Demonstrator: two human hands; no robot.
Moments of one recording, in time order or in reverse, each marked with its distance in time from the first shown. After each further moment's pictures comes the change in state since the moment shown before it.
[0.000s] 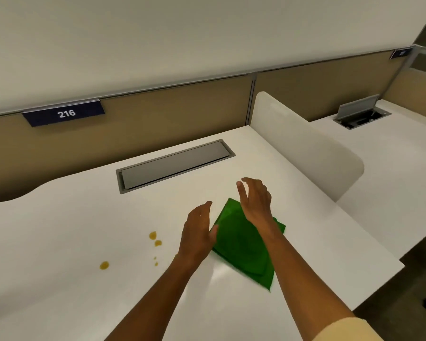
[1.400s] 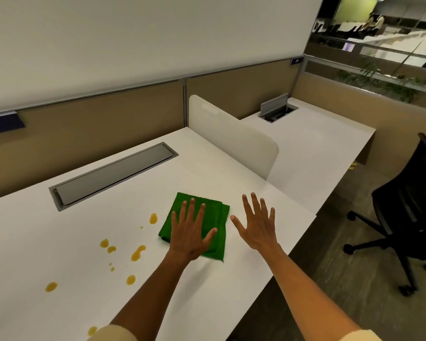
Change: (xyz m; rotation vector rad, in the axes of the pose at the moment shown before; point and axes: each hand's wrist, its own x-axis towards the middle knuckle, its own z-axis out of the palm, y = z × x) left_hand -0.031 0.049 0.058 0.385 -0.189 0.310; right_hand -0.146 0.101 -0.086 -0.538 -0.031 0.158
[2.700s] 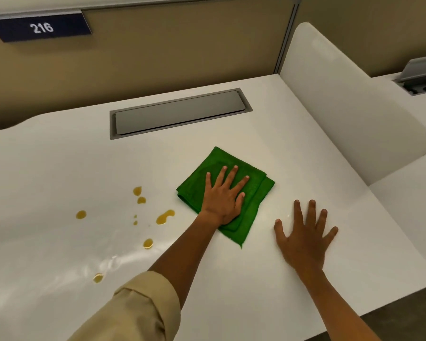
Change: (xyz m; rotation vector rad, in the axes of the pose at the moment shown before) left_hand 0.088 -0.057 0.089 0.100 -0.085 -0.256; right_hand 0.065 0.015 0.107 -0.006 -0.119 -0.017
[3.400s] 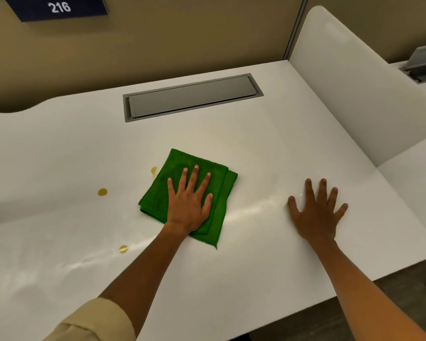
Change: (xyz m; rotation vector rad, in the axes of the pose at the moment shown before) left_hand -0.117 -0.083 -0.007 0.025 0.071 -0.193; right_hand -0.002 -0.007 -0.003 -0.013 -0.039 0.012
